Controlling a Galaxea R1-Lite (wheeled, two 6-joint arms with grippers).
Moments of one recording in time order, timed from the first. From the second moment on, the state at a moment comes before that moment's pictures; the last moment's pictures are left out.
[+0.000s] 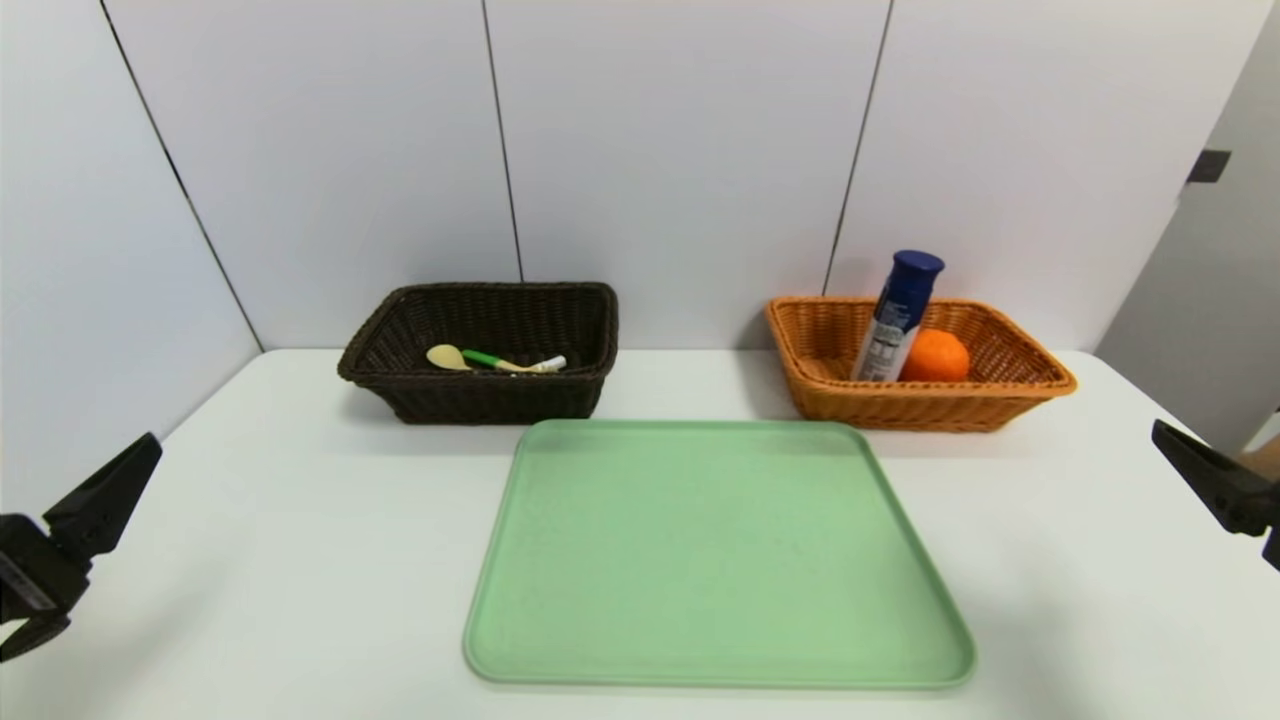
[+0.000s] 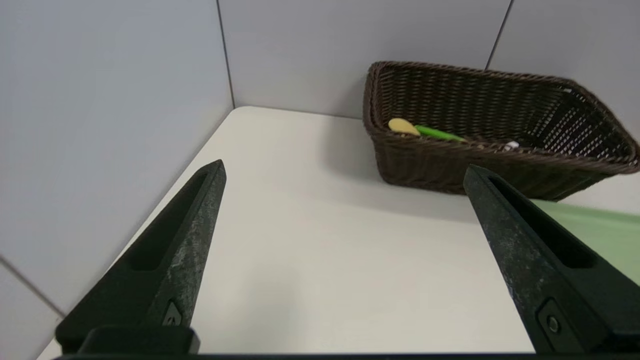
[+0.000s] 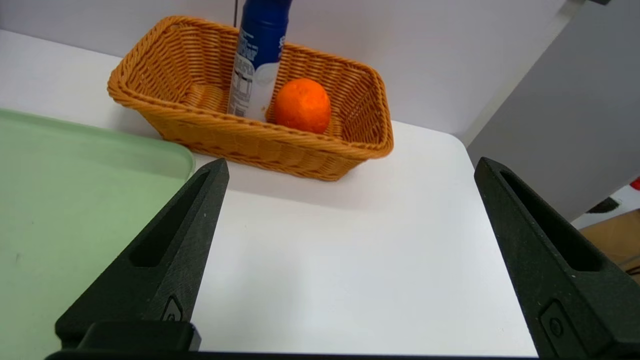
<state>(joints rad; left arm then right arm) -0.19 0.85 -0.22 -0.70 0.37 -0.05 0.11 0.96 -0.35 -0.56 -0.17 -0.26</state>
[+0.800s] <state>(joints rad) -0.03 0.28 -0.04 -0.39 0.20 -0.03 0.02 0.27 -0.19 -0.07 -0.12 -0.20</state>
